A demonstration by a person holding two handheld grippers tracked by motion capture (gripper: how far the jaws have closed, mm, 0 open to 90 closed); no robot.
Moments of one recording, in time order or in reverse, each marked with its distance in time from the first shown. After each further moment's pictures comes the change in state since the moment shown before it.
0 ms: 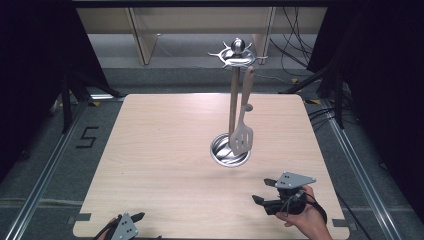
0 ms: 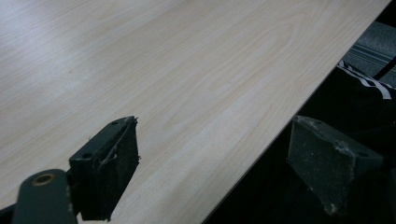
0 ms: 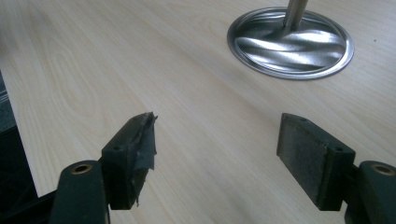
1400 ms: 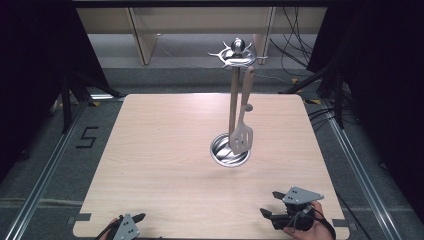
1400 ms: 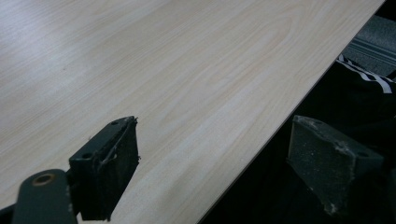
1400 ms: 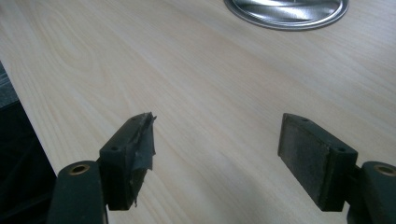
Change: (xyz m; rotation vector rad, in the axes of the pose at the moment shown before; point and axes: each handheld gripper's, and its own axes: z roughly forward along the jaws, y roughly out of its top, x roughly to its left) left arm -0.001 -0.002 0.003 0.013 0.004 0.017; right arm 0.011 -0.036 -0.014 0.036 -0.037 0.015
